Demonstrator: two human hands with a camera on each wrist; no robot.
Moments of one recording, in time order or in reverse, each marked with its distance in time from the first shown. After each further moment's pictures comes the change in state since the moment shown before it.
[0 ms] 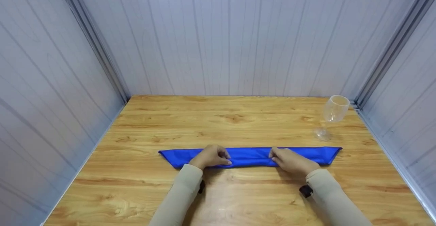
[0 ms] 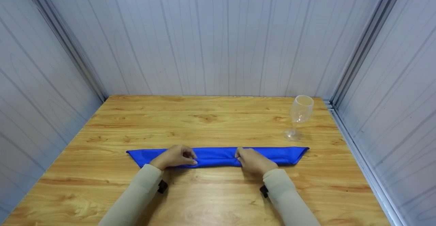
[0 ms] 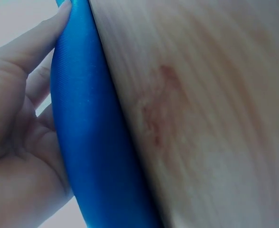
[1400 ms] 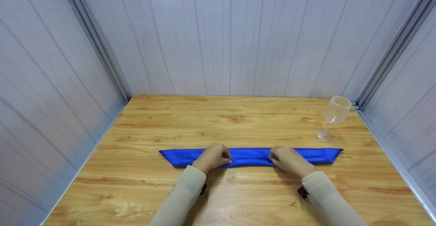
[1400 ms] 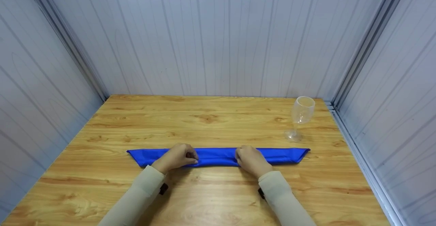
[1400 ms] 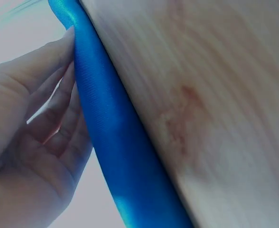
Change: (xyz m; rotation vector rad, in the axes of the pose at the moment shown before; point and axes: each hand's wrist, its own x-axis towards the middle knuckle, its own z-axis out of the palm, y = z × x) left_hand 0.000 0.012 0.005 0.228 0.086 0.121; right_hand 0.010 -0.009 0.007 -0.235 0.175 0.005
